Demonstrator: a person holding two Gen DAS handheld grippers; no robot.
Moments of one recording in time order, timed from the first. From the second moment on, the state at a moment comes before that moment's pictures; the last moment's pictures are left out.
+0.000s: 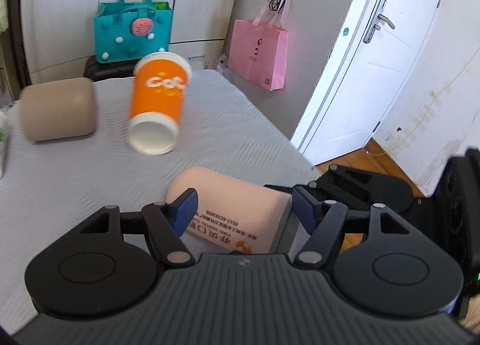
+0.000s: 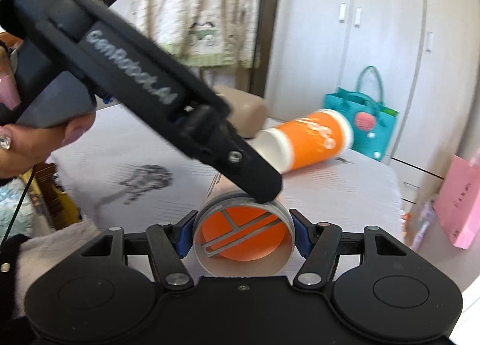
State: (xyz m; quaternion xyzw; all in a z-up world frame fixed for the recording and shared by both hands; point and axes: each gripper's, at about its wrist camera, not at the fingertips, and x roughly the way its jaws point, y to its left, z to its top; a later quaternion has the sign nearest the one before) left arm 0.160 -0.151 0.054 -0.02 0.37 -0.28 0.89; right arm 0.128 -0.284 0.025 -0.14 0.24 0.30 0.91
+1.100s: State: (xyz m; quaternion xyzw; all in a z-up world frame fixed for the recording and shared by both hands) left arm 0.161 0.015 0.064 0.01 0.31 -0.34 0.89; right arm 0.192 -0.195 0.077 -0.13 0.30 0.40 0.86
